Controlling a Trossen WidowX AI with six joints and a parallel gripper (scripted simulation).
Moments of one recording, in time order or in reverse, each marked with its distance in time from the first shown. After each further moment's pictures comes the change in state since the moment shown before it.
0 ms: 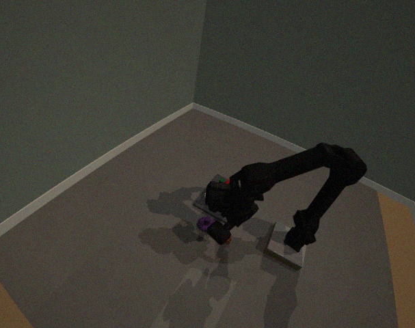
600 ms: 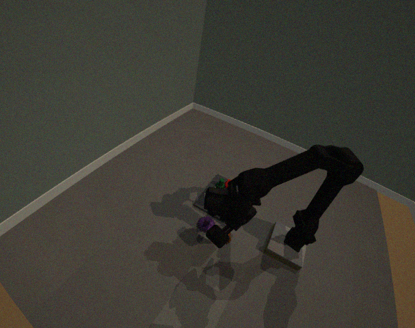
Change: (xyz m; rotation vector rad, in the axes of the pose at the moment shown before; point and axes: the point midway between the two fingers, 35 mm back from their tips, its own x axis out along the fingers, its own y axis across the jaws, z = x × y) arm 0.021 -0.001 -0.001 0.003 0.006 -0.006
